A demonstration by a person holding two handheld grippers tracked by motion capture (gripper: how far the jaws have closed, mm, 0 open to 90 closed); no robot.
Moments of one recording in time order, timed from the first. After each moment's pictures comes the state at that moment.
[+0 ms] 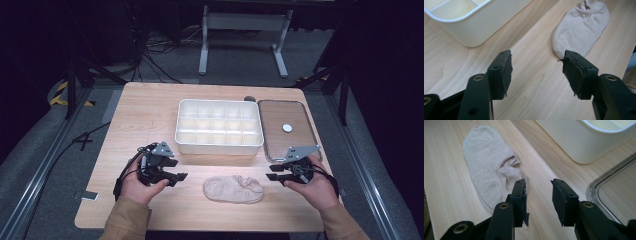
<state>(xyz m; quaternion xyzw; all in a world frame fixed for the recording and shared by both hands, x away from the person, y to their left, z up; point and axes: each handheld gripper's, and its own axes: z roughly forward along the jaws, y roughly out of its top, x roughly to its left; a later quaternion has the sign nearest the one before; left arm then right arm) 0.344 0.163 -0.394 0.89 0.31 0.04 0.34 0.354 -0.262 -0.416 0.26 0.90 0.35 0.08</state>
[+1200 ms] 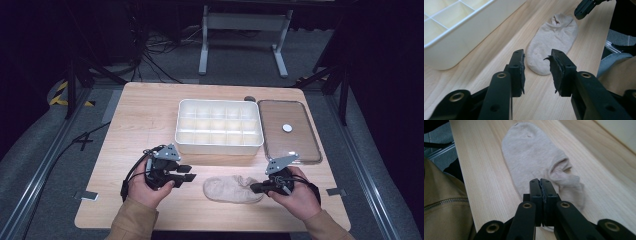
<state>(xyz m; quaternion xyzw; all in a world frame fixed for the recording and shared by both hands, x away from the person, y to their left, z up) 0.332 0.146 -0.387 0.88 0.27 0.01 0.39 0.330 -0.213 -0.431 0.25 0.90 0.35 -0.01</state>
